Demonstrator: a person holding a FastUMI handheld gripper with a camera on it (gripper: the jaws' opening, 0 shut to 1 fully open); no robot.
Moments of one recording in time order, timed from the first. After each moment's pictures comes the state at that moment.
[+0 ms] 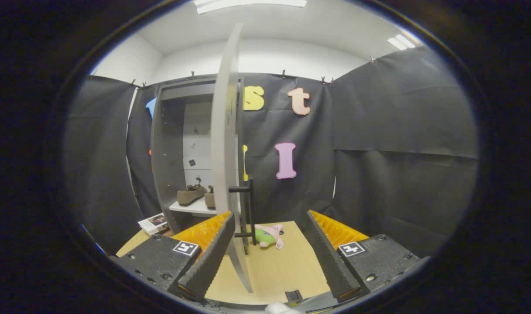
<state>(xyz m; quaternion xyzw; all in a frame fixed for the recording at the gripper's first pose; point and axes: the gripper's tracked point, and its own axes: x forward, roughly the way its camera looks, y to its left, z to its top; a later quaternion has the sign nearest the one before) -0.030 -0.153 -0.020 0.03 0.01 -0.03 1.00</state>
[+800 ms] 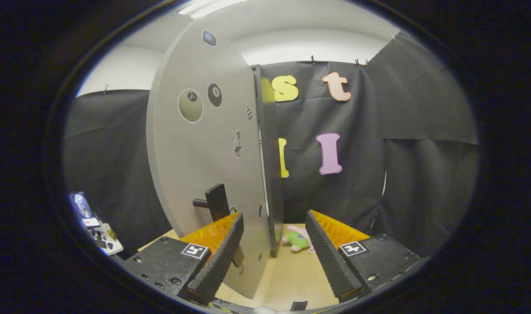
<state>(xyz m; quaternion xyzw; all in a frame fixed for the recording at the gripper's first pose) 0.045 -0.153 -0.016 0.04 0.03 0.15 0.99</state>
